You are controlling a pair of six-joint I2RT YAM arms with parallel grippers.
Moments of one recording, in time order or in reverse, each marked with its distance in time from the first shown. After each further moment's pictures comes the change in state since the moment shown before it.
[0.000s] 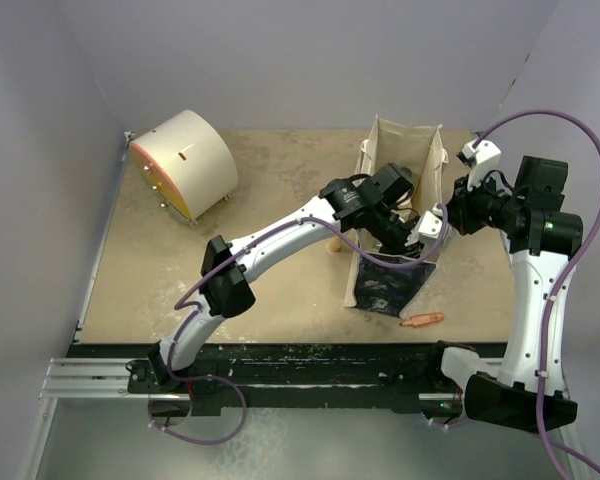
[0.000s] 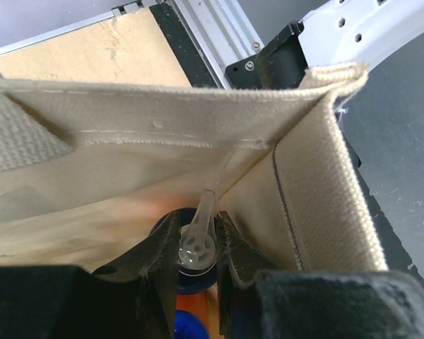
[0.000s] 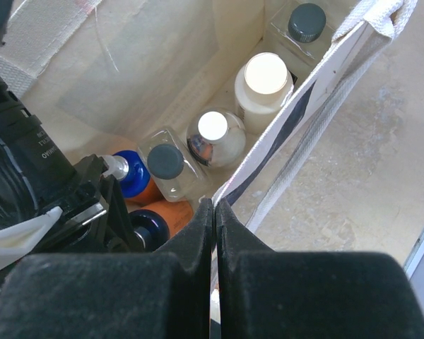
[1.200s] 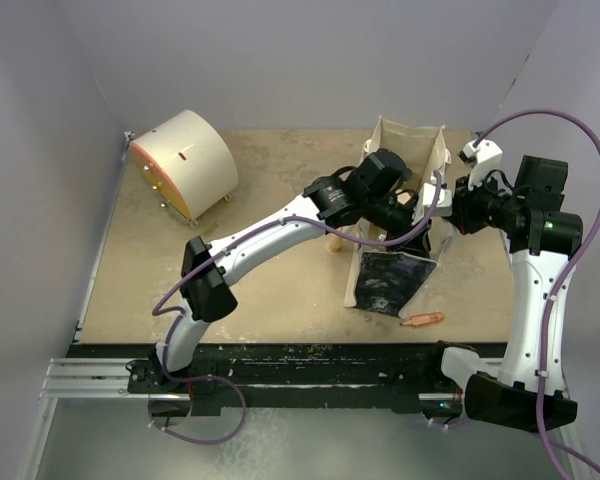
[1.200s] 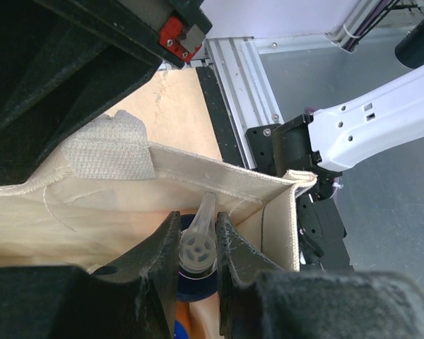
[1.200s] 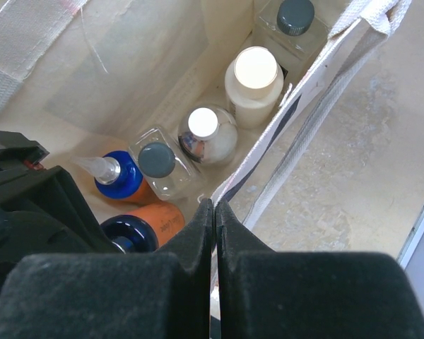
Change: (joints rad) left arm 0.002 -0.143 -0.140 0.298 -0.104 -0.351; right arm 0.000 0.002 0.000 0.006 0.042 0.015
